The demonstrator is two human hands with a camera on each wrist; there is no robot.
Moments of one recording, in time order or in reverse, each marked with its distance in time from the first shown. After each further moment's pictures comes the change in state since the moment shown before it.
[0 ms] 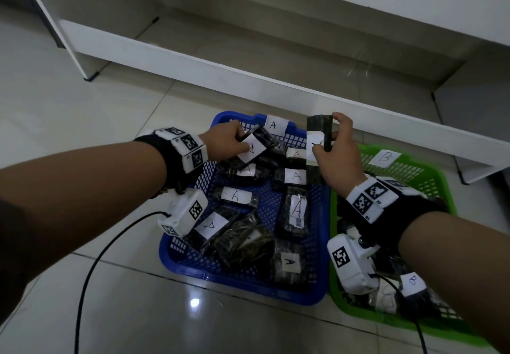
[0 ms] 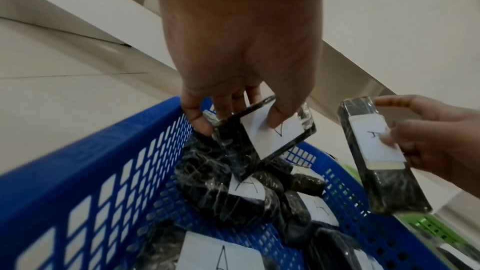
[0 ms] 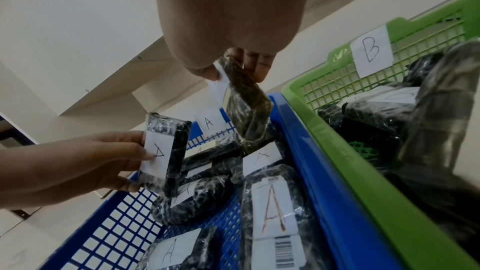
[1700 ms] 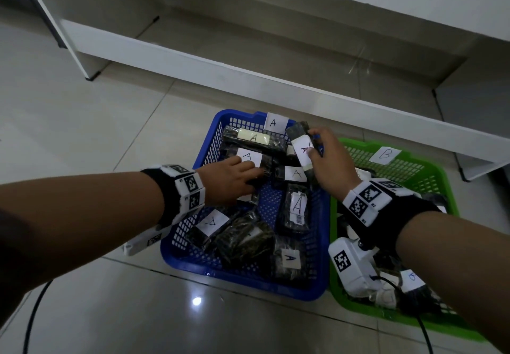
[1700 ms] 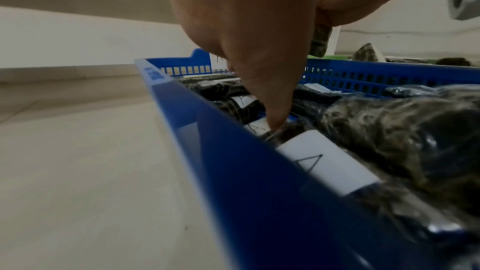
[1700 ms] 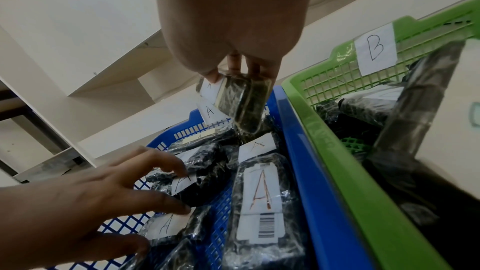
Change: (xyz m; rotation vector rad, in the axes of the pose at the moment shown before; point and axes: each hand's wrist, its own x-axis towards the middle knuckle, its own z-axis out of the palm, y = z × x) left_hand -0.048 -0.013 0.042 1.046 -0.137 0.758; right_hand -0.009 -0.003 0.005 -0.108 -0.161 -0.023
